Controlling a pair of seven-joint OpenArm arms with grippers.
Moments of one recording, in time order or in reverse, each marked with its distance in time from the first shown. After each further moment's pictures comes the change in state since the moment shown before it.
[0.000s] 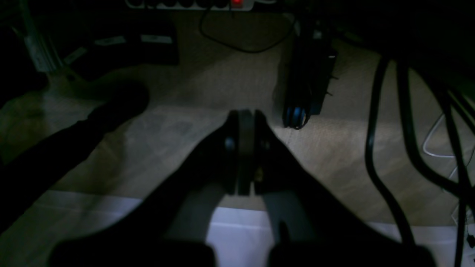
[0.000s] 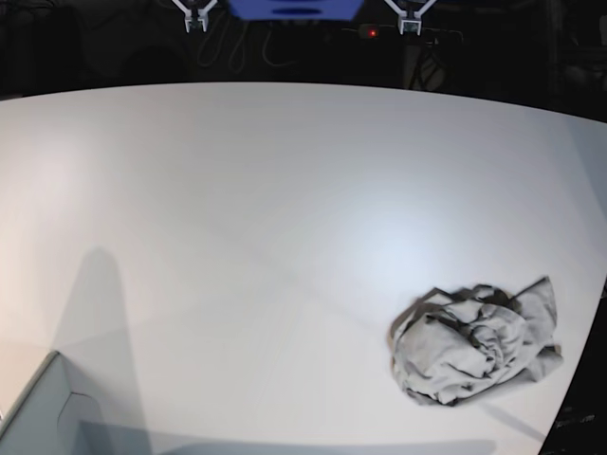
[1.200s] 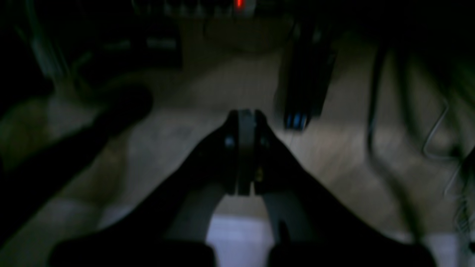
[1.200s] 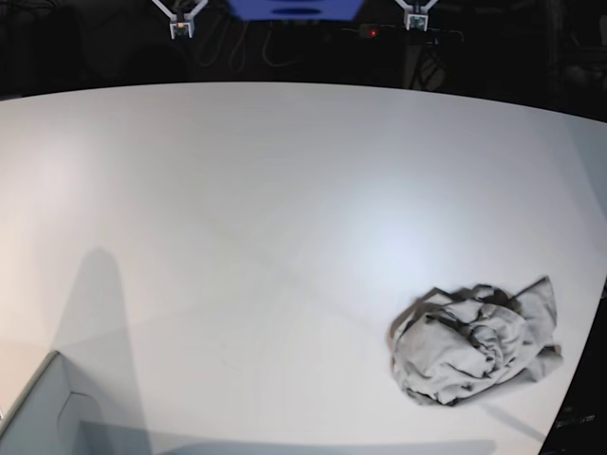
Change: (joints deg) left arm 13.9 -1.7 -0.1 27.1 -0.2 0.2 8.6; right arm -13.6 1.6 -1.4 28.5 0.0 0.5 -4.5
